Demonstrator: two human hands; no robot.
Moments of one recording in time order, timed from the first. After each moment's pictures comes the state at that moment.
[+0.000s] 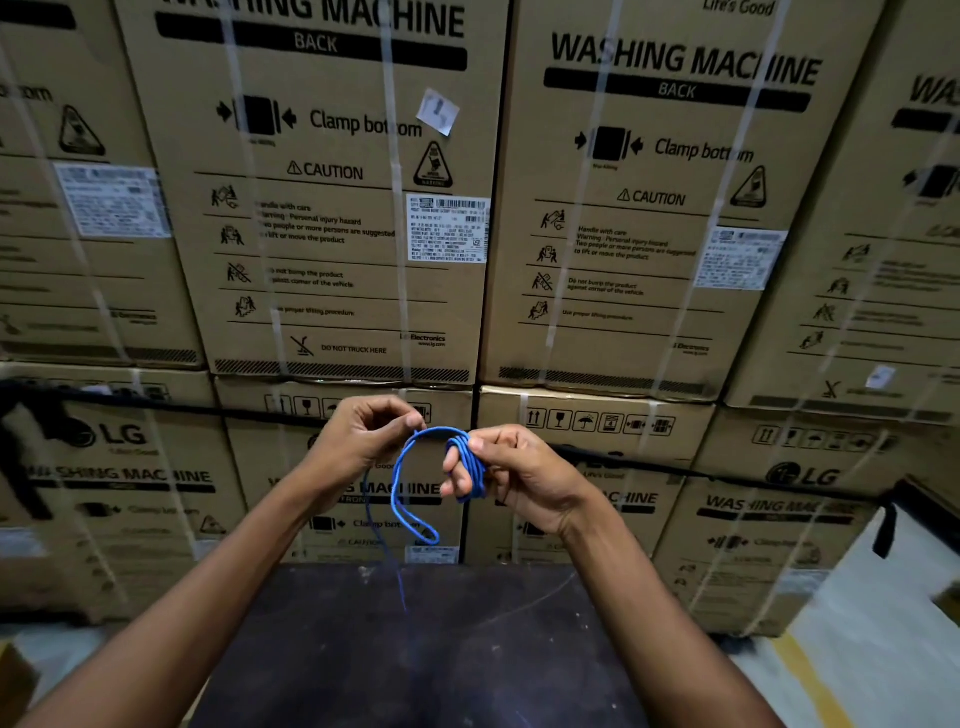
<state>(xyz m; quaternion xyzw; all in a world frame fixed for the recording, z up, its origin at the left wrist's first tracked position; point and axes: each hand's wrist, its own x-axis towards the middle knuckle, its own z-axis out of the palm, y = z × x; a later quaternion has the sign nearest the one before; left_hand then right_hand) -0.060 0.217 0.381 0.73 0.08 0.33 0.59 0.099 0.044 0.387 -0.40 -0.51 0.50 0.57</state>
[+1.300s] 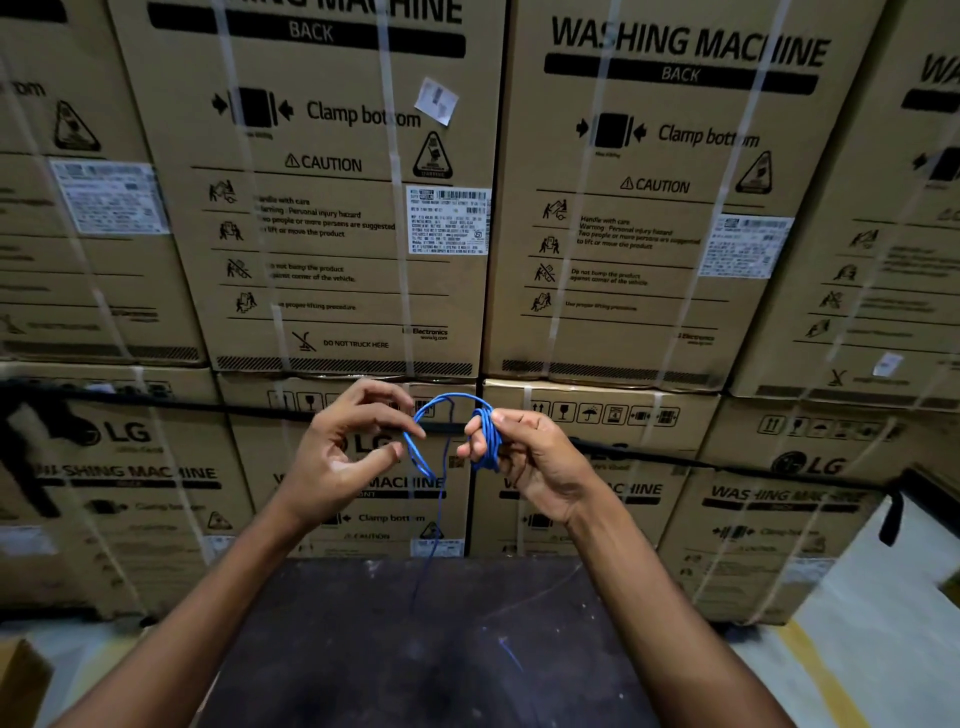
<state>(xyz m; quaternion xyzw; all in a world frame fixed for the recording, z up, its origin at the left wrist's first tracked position) -0.095 0.201 0.386 0.82 0.00 0.42 0.38 0.107 0.047 0.382 -0.42 -0.42 0.45 0.67</state>
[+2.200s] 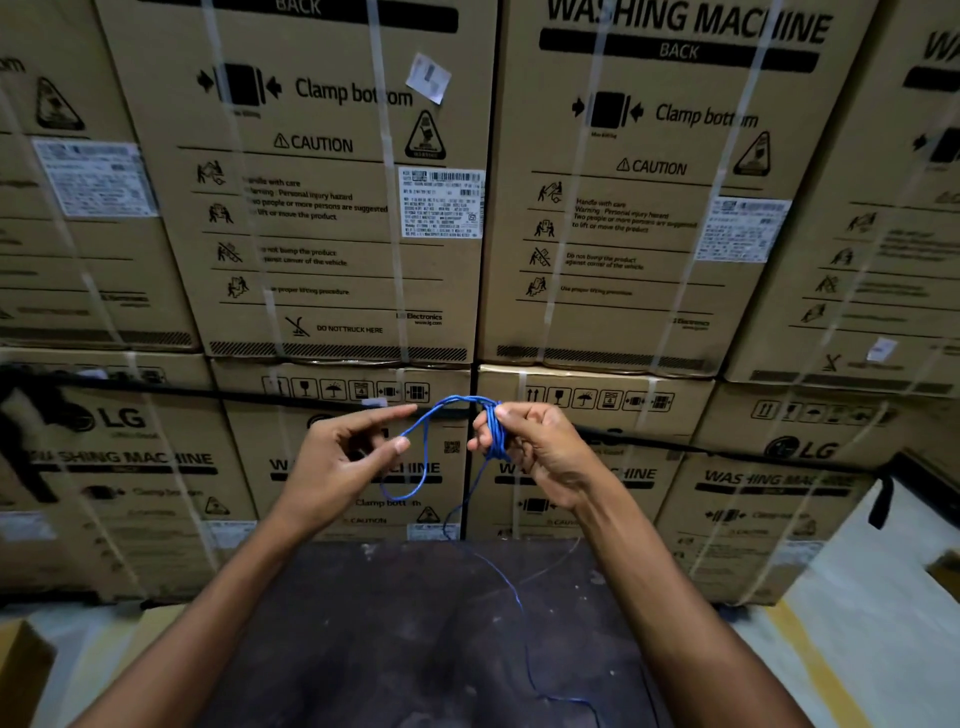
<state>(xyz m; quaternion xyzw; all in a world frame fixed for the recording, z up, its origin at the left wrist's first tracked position) -0.091 0.185 0.359 0.79 0.12 0.39 0.45 0.124 0.040 0.366 -0.50 -0.40 0.39 0.66</state>
